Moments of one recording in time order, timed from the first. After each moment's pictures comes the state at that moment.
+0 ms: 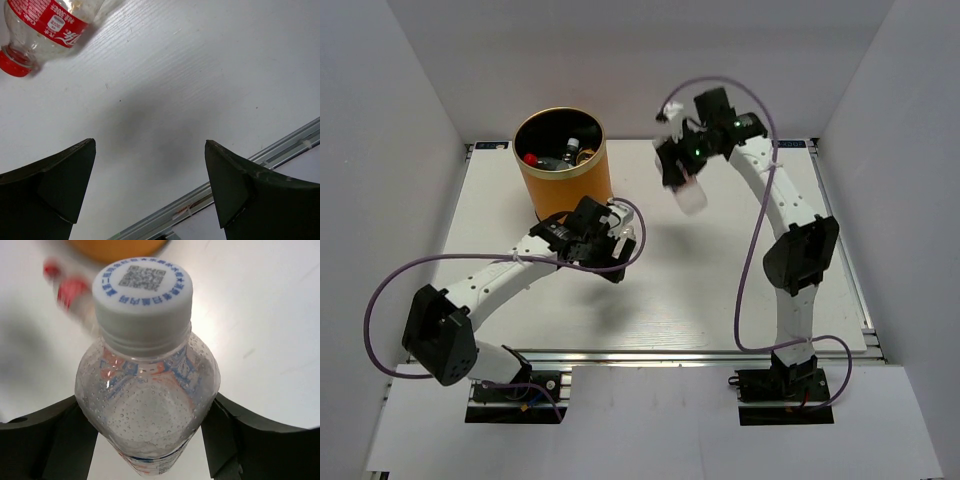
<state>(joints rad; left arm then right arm) -0.65 1.39 1.09 -0.69 0.06 -0.10 0.43 2.05 2.16 -1.08 -0.44 -0.39</state>
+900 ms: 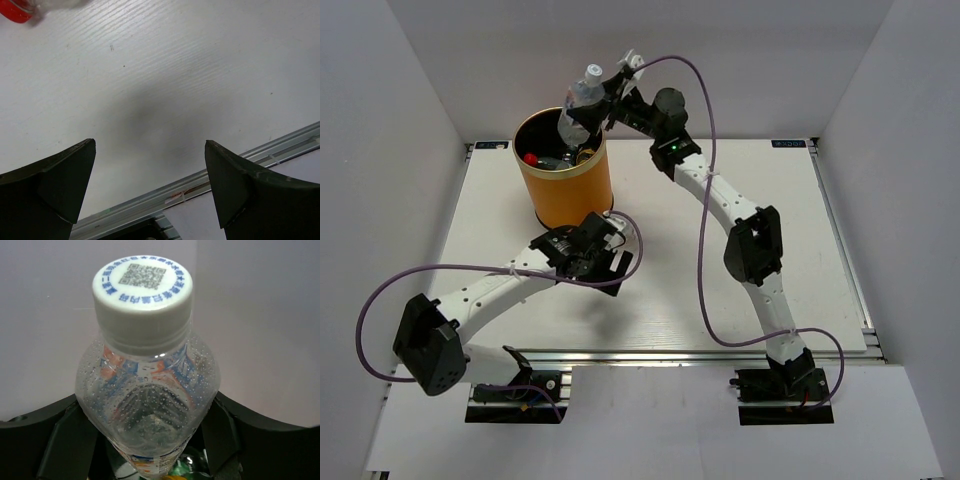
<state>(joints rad) -0.75 1.32 1.02 -0.78 -0.10 -0.24 0.61 2.33 2.32 0.44 -0.60 0.26</state>
